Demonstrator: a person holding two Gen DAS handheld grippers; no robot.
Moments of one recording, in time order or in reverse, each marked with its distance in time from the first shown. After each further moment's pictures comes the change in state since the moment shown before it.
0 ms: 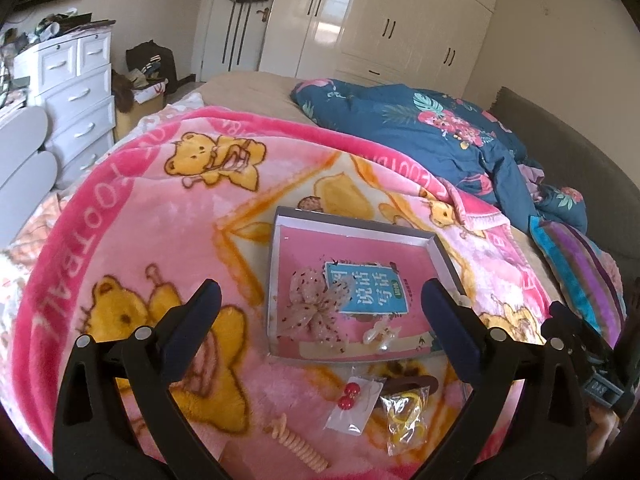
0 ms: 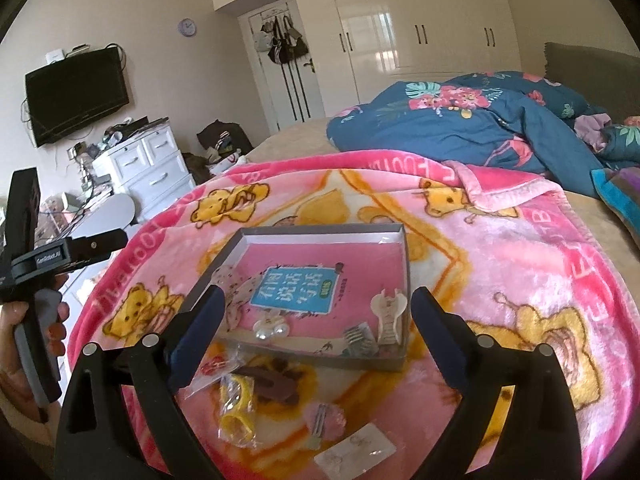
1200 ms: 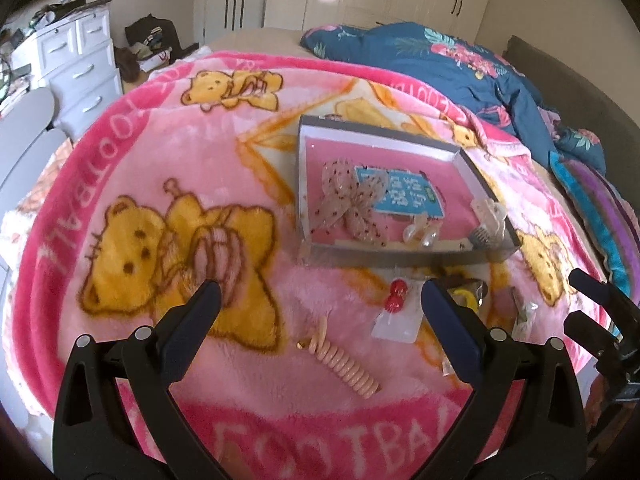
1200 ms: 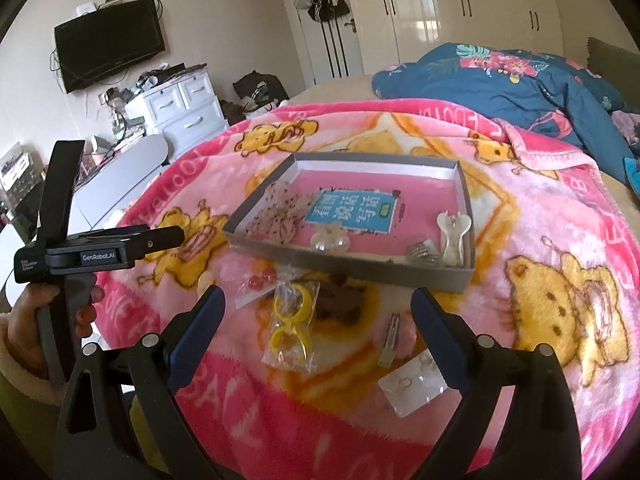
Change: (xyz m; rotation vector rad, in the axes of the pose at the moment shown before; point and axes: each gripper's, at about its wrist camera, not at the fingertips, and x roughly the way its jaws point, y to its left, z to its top) left arm 0.011 0.020 -0.079 0.060 0.170 0.072; right arm 0.003 0.050 -0.063 -0.088 0.163 0.099
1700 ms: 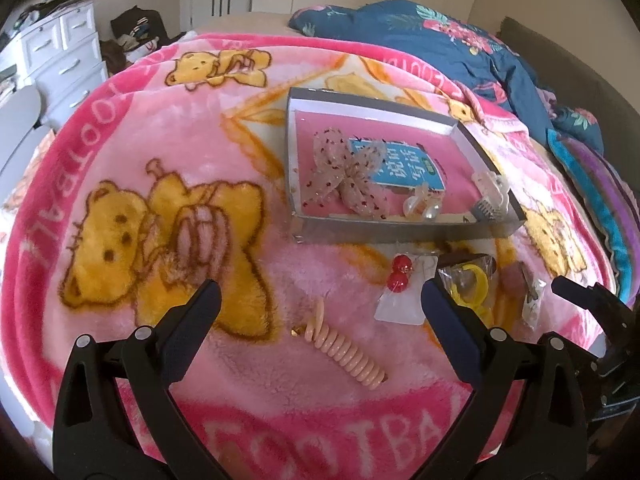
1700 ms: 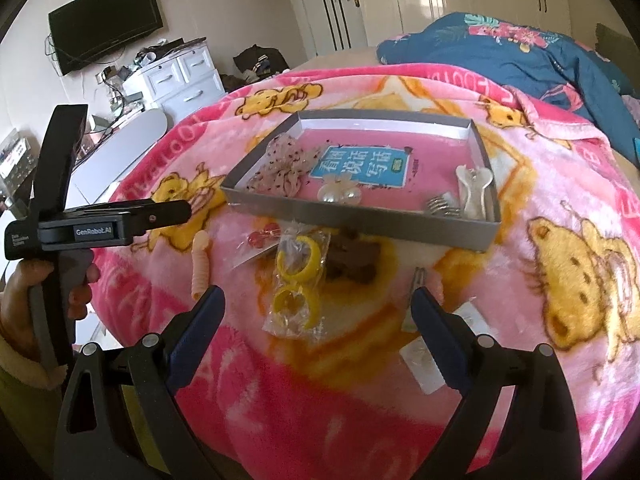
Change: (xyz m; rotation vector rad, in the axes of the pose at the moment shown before) left arm 0.022 -0.003 -0.010 0.042 0.062 -0.020; right arm 0.029 0.007 -0.025 0.003 0.098 0.013
